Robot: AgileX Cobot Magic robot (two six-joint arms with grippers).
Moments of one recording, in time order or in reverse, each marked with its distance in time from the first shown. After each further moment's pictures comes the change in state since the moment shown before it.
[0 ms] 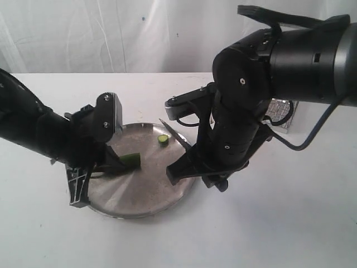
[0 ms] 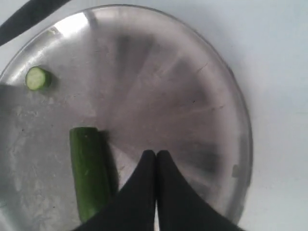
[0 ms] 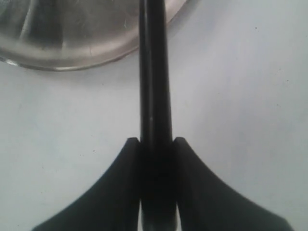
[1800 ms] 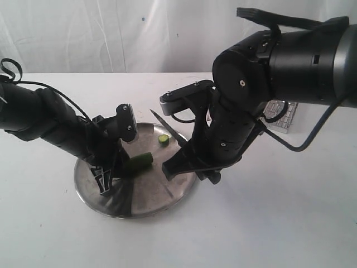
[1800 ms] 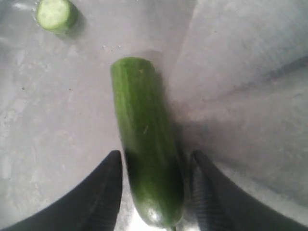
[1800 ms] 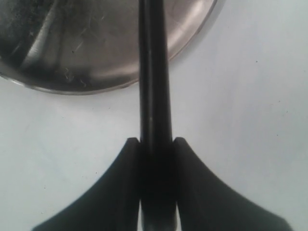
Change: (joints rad) left arm 0.000 0.299 -0.156 0.024 -0.159 -0.140; right arm 0.000 0.002 0.004 -0.010 -0.082 -0.035
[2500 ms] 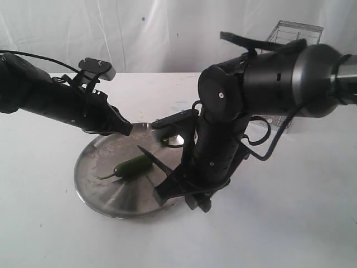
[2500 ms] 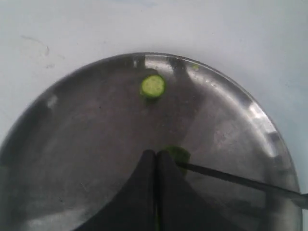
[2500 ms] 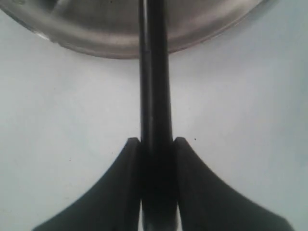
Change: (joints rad) left arm 0.086 -0.104 -0.060 -0.256 0.089 -0.496; right arm 0.000 0.105 -0.006 0.187 0.046 -0.165
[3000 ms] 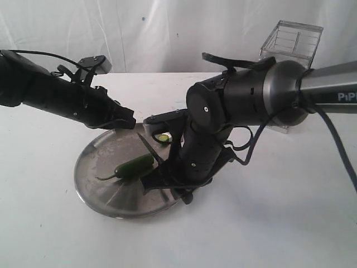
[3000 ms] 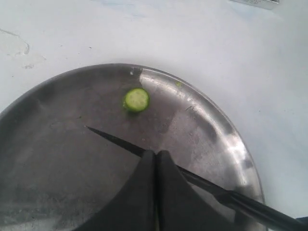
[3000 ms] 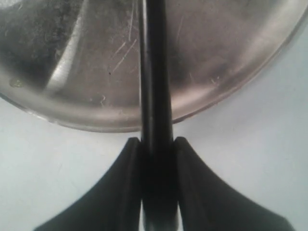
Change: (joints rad) left arm 0.041 0.051 -0.063 -0.099 0.123 -0.039; right arm 0.007 0.082 -0.017 -0.003 -0.177 0.124
